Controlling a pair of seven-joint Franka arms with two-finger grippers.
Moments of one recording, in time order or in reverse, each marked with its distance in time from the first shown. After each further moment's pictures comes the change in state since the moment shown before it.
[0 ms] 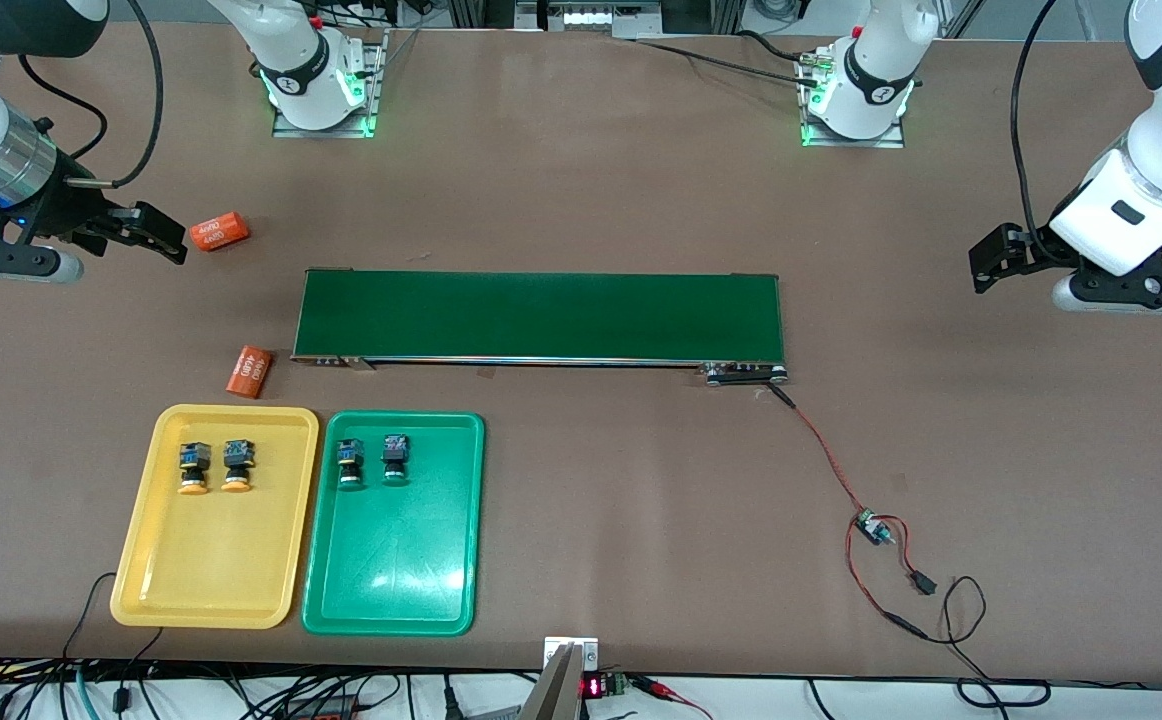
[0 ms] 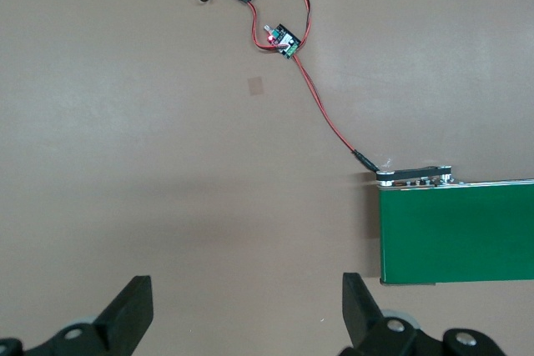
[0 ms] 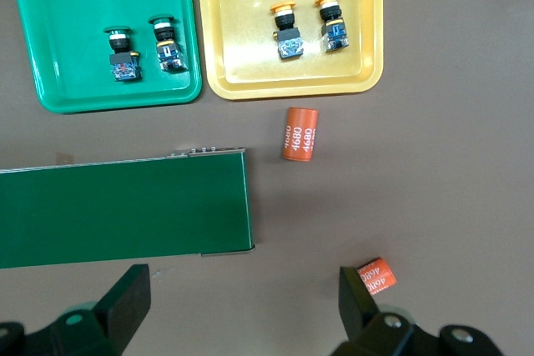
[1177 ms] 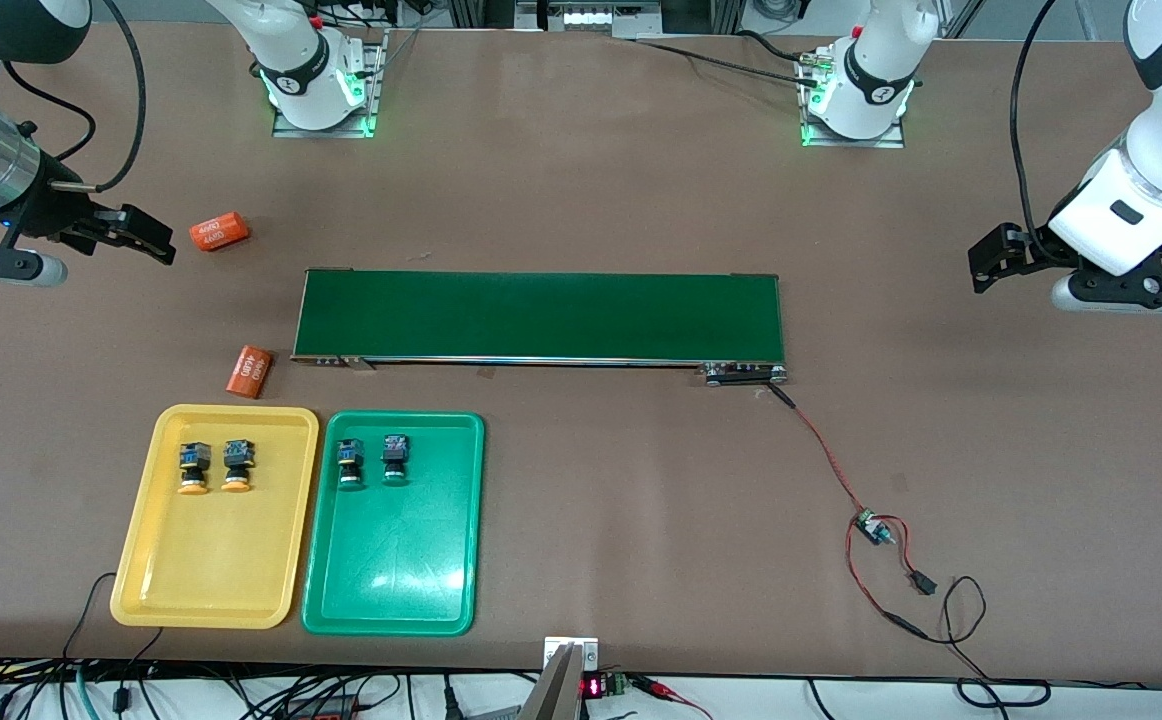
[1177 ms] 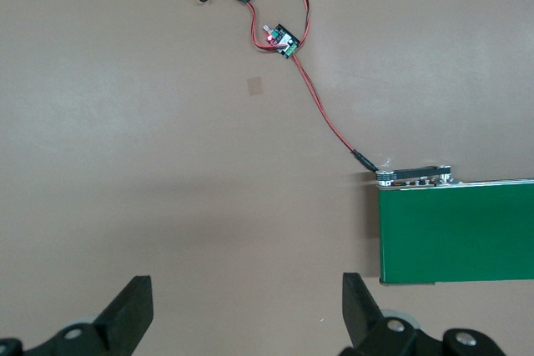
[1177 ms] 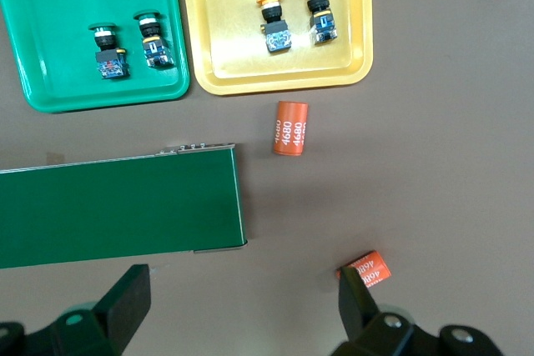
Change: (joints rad) left arm 0.000 0.000 -0.002 0.000 0.000 0.000 0.000; right arm 0.050 0.007 -0.077 0.005 0.000 -0.020 -0.005
